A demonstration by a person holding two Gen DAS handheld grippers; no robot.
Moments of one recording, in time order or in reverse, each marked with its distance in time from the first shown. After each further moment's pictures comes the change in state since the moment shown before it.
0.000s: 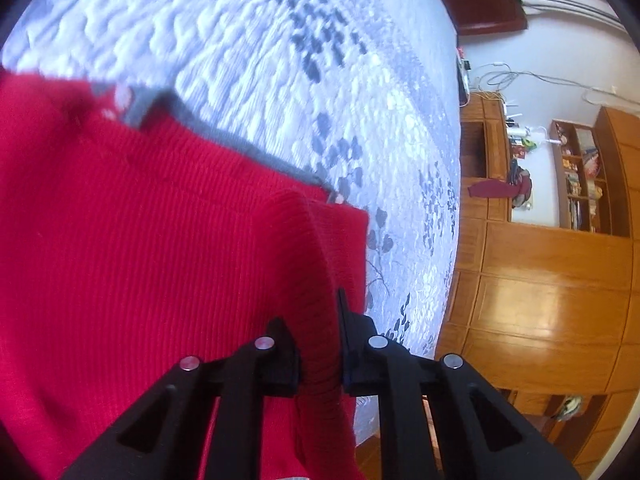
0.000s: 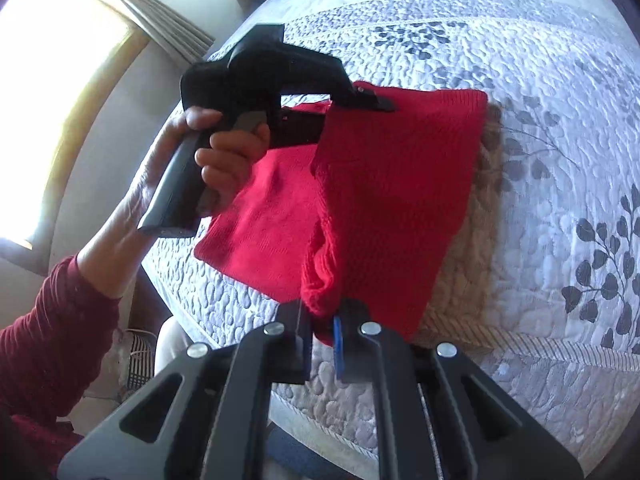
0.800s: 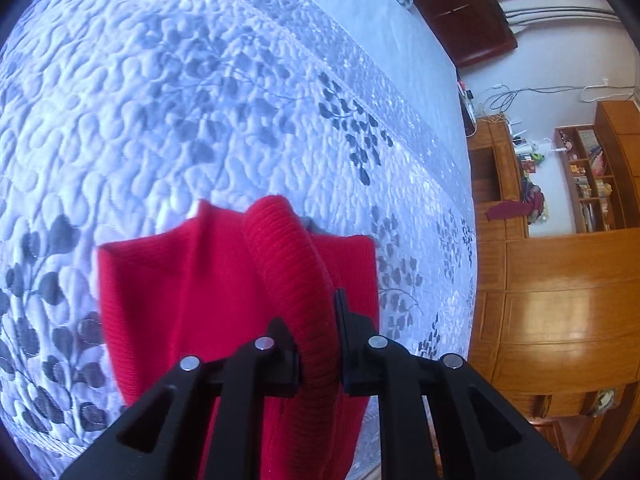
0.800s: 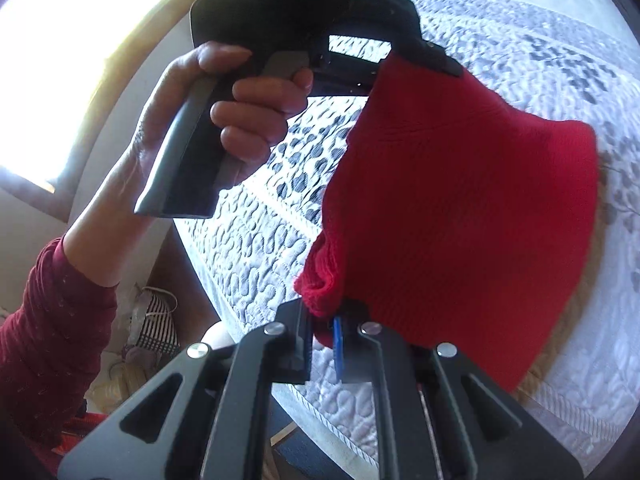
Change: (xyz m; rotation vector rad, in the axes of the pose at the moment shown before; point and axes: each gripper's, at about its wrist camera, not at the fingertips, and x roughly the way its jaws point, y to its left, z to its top) left arm -0.143 0.052 0.021 0.075 -0.147 0.114; right arm 0.106 0.131 0.049 -0.189 0.125 0.133
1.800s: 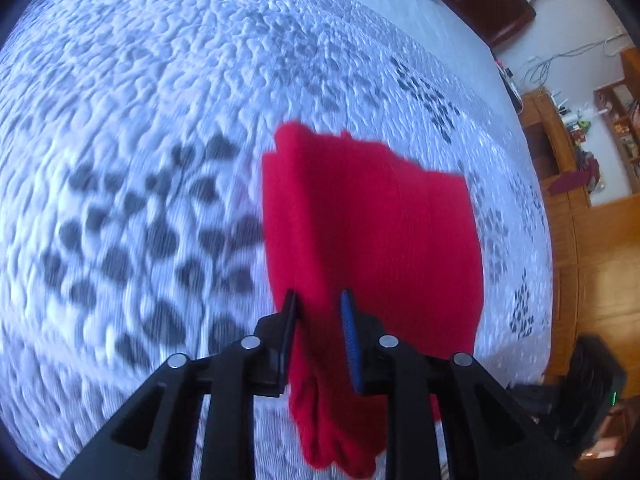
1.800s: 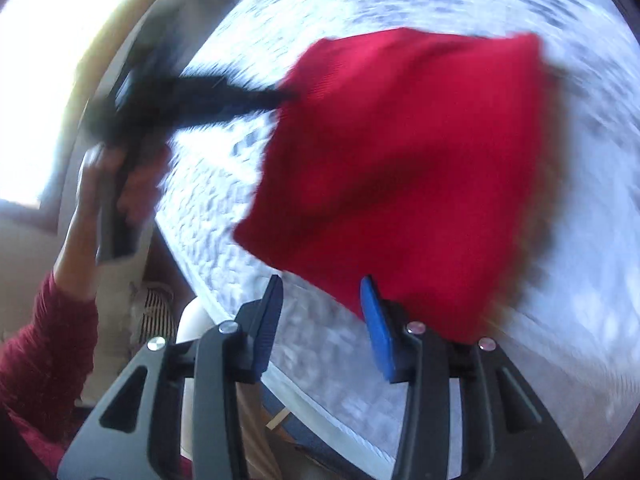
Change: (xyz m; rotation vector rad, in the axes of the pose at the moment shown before) left arm -0.046 0.052 -0.098 0.110 -0.042 0.284; right arm -0.018 -0.068 -0.061 0.202 0.051 -0.057
